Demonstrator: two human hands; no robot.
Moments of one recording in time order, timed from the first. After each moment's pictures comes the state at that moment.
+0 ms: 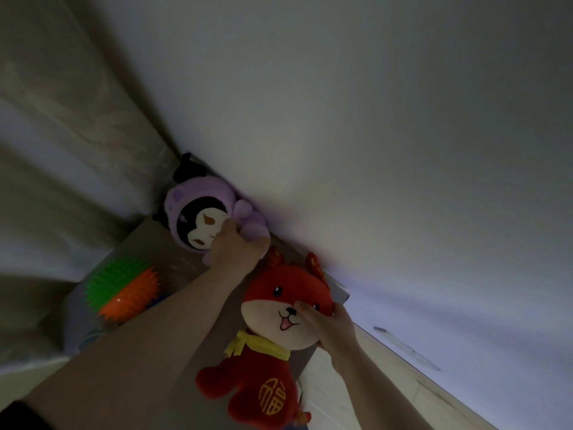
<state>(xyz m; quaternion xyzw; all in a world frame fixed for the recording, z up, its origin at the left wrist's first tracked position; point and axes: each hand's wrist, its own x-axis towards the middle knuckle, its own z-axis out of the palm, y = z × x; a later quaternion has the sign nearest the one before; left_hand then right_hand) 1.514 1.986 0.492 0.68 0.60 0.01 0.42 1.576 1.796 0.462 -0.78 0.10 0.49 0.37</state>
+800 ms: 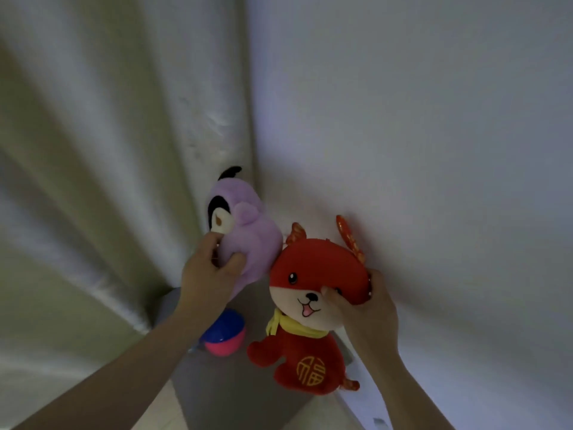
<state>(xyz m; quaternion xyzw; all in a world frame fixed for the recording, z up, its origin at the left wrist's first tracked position) 1.401 1.924 0.741 0.68 0.56 0.33 0.35 1.589 1.796 0.711 -0.82 -0.31 0.23 0.43</state>
